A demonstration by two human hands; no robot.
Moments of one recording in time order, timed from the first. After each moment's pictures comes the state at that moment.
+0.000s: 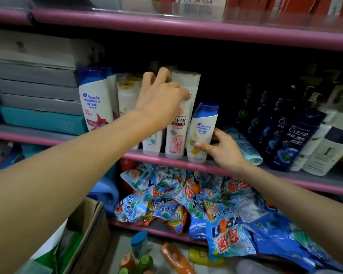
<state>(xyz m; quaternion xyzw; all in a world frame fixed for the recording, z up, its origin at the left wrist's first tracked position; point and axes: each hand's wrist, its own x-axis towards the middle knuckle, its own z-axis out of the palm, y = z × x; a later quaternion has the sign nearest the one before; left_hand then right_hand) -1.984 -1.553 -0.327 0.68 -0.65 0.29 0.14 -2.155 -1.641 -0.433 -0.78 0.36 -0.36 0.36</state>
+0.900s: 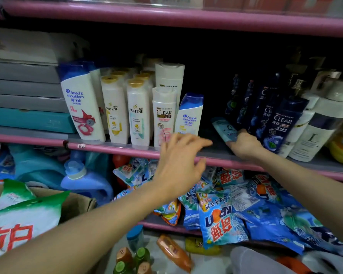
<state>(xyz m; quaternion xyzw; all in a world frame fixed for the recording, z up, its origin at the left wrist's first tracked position) -2.074 -1.511 -0.422 0.64 -0.69 0.02 0.33 -2.219 -1.680 -0.426 -0.73 0.65 -0.11 0.15</state>
